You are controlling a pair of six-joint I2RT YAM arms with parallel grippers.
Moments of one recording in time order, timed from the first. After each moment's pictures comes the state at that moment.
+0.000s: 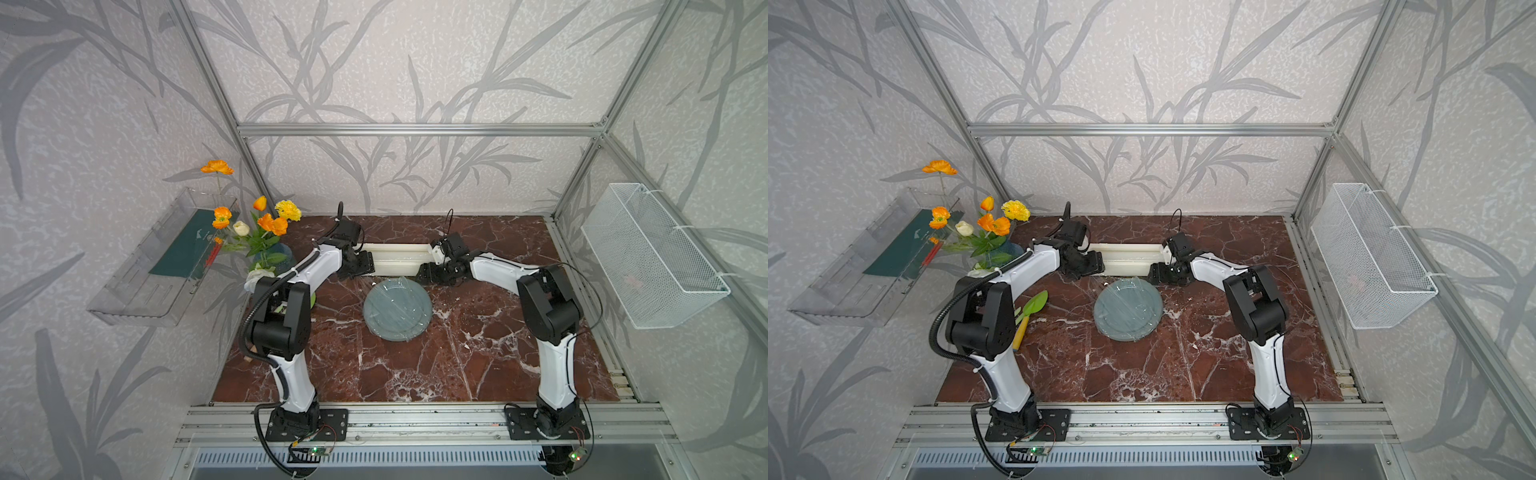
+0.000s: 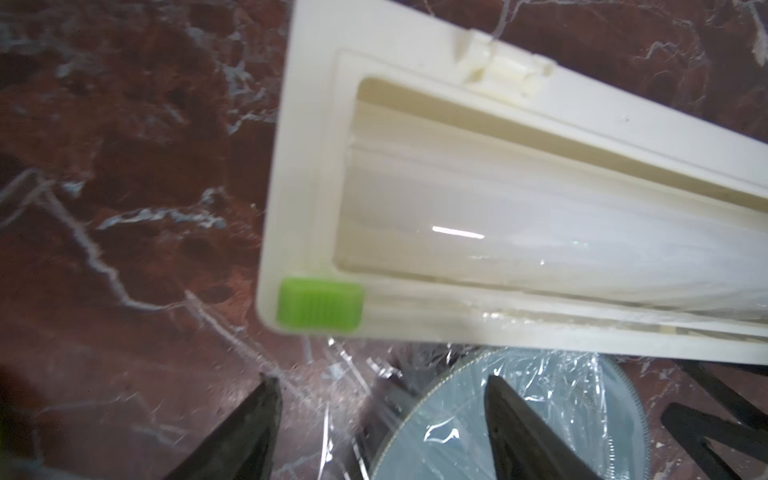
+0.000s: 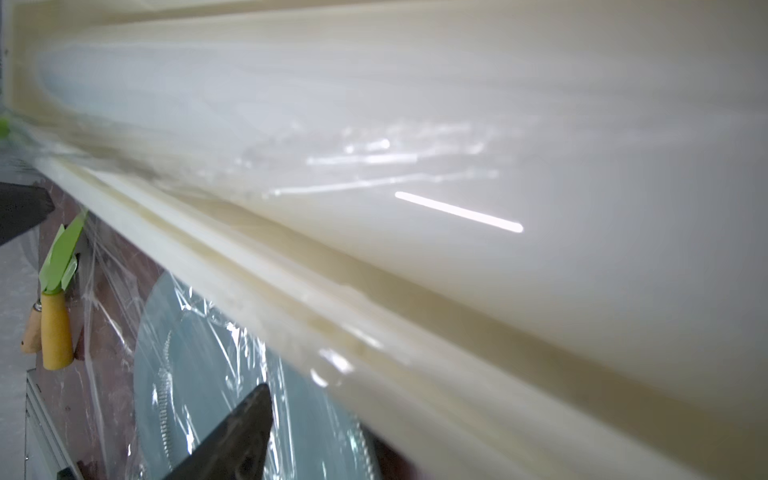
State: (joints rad) left arm -0.20 1.89 1.42 -0.65 0.10 -0.43; right arm 0.48 2.12 1.50 -0.37 -0.37 0.42
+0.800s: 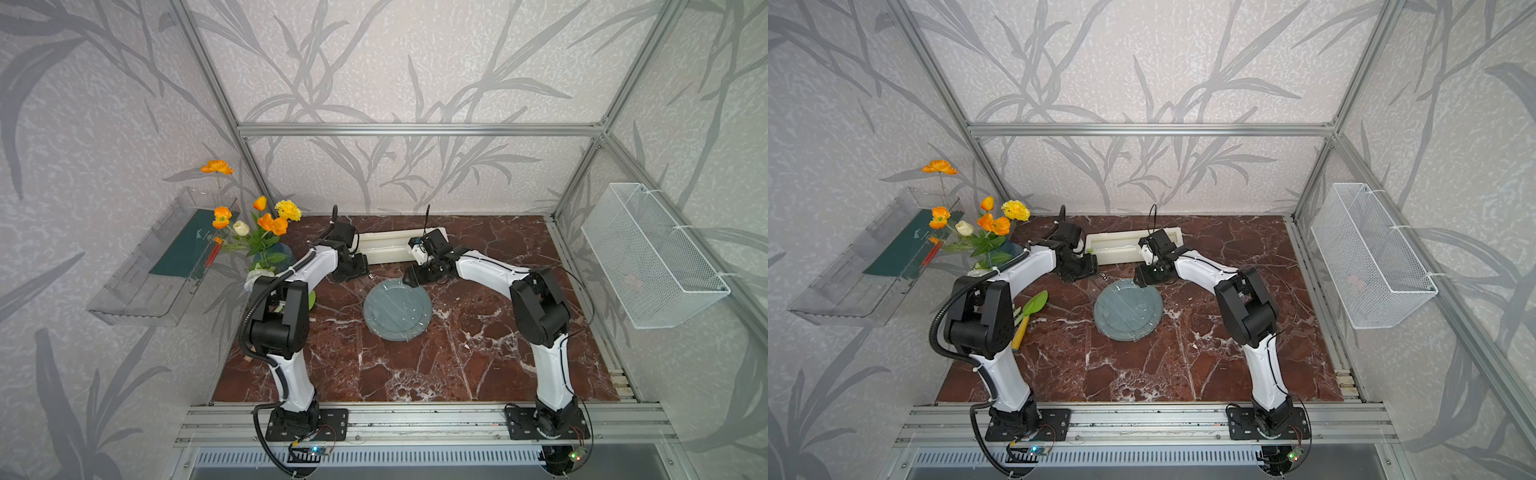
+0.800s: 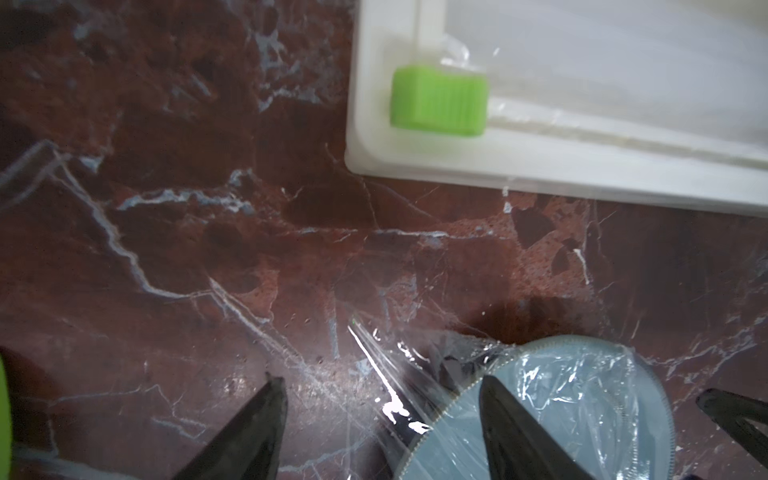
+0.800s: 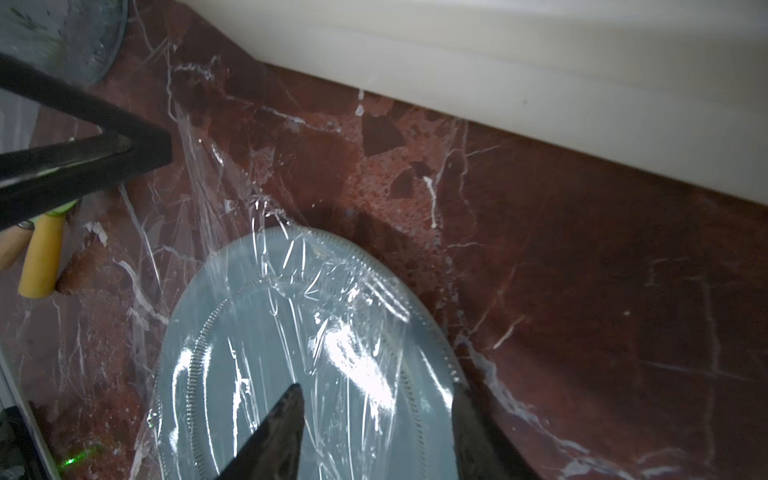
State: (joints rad) left arm -0.17 1.86 1.33 -0.66 0.09 -0.42; right arm 0.61 2.11 1.59 -0.48 -0.32 0.24
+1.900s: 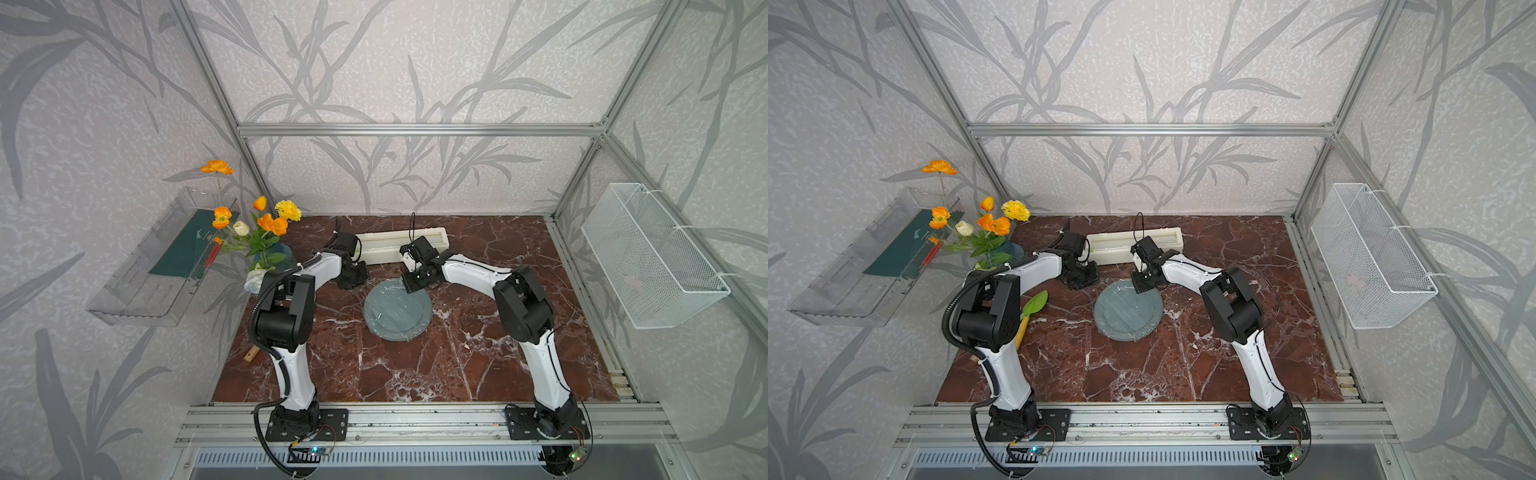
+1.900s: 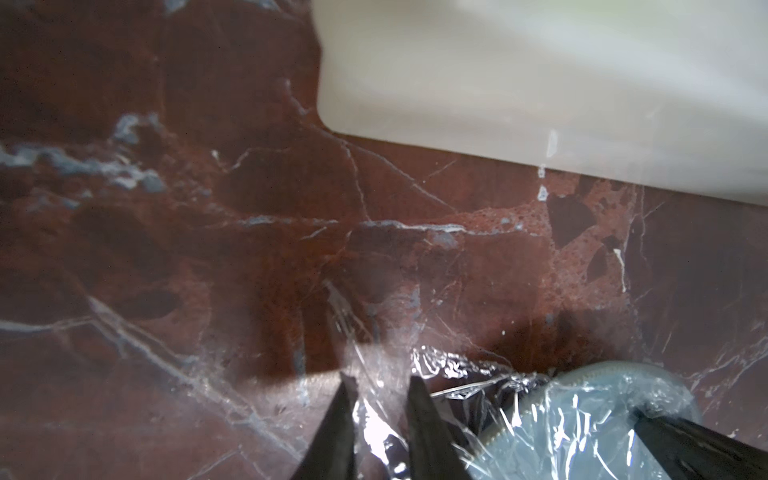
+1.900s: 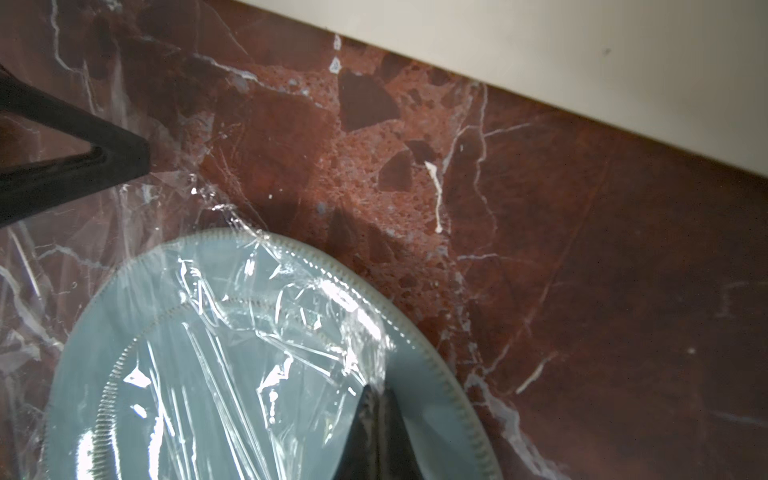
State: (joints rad) left arm -0.17 1.92 1.27 -0.53 0.17 -0.46; right arm 0.66 2.21 1.67 -0.52 -0.17 0.22
